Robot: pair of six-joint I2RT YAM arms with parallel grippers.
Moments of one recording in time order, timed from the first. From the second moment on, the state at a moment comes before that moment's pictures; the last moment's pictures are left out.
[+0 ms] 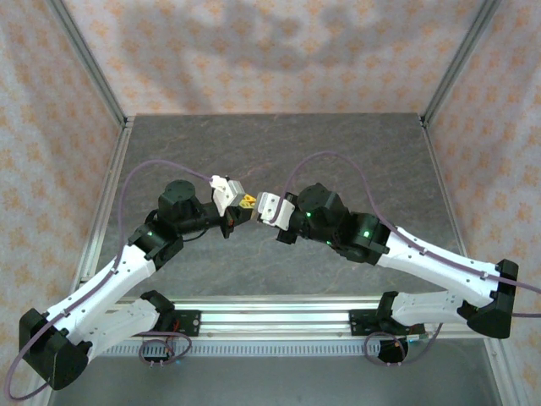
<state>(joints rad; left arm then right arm) -0.53 0.92 0.74 -0.07 0.54 0.09 1.08 1.14 1.11 -0.41 0.03 -0.41</state>
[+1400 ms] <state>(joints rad) -0.56 0.88 0.74 -0.03 0.44 0.12 1.04 1.12 1.06 -0.24 0.01 -0.26</state>
